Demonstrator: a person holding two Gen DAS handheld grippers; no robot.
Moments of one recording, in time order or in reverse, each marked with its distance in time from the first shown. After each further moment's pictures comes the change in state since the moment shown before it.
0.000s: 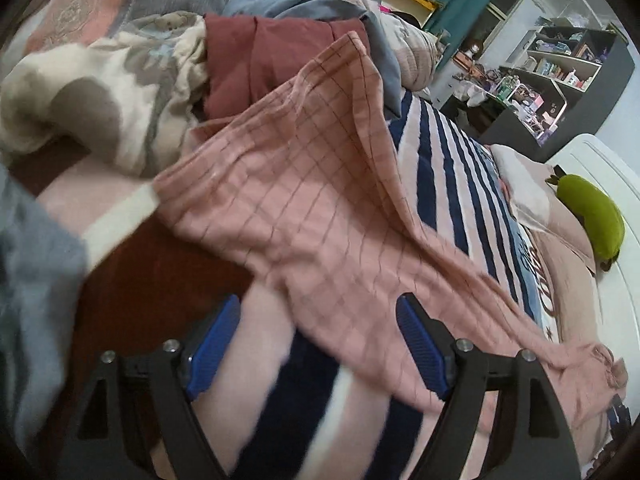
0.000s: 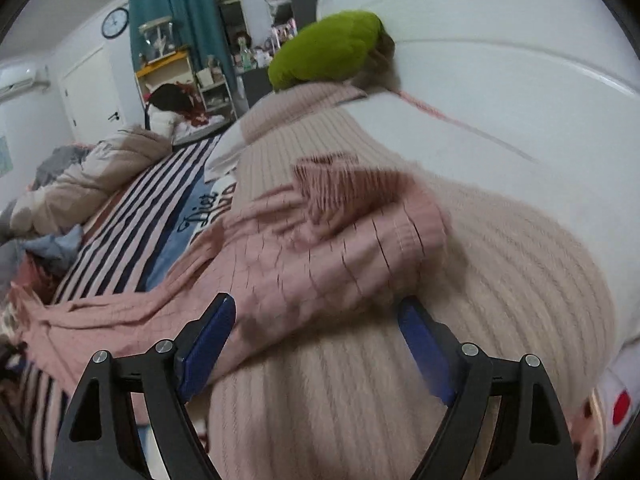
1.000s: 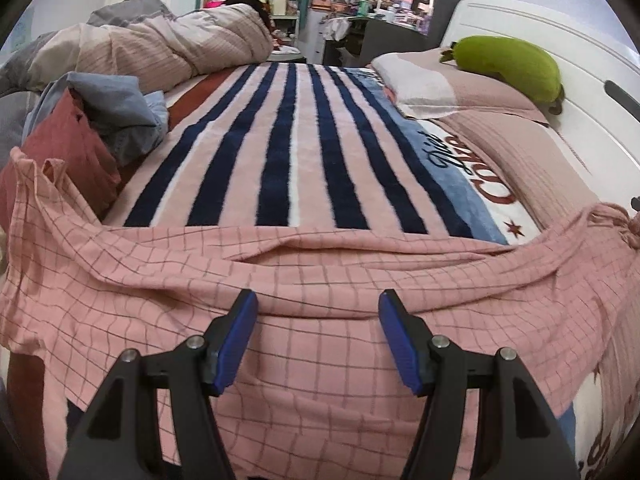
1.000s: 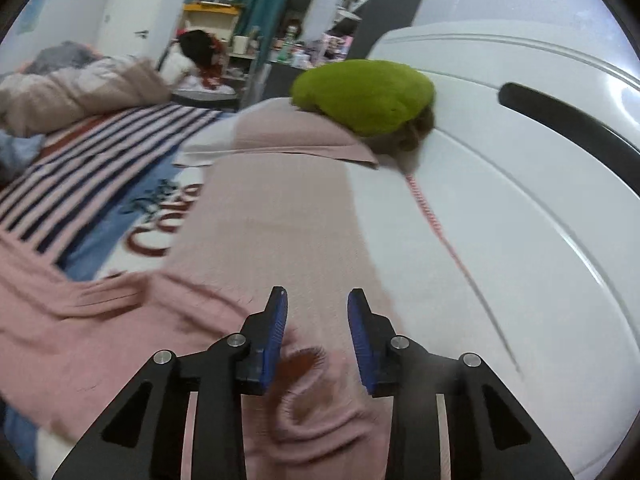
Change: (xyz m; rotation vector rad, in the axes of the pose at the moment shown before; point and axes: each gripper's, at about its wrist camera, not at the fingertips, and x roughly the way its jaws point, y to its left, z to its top) left arm 0.036 -0.193 -0.037 0.532 0.055 -0.083; right arm 0.052 0.020 0.096 -0.435 -0.026 -0.226
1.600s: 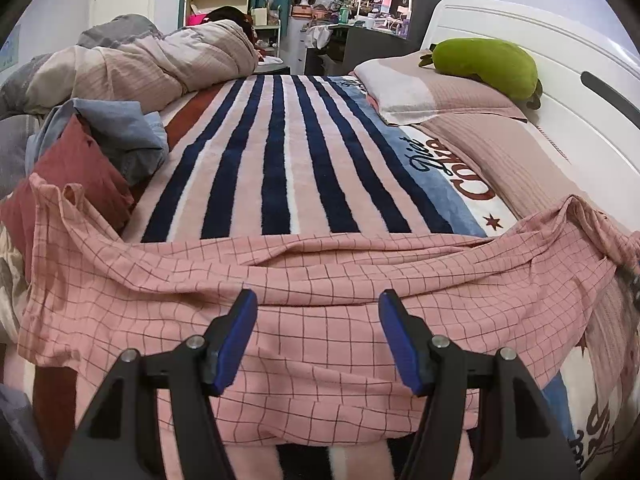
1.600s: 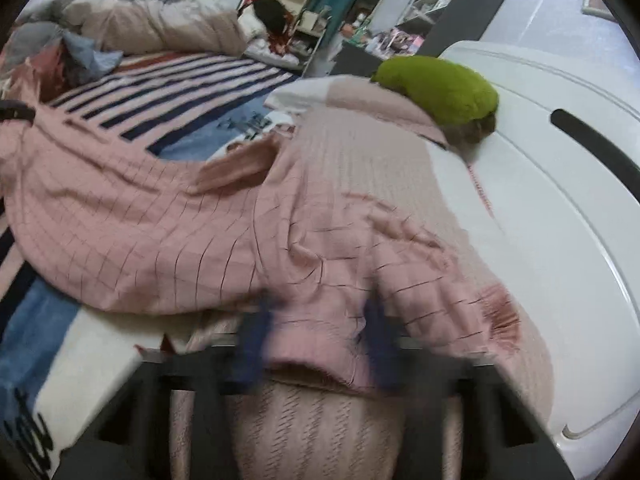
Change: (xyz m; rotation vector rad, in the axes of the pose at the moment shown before) left arm -0.036 0.003 -0.002 0.069 -0.018 -0.044; right arm -0.074 0.101 -0.096 -0.210 0.039 0.100
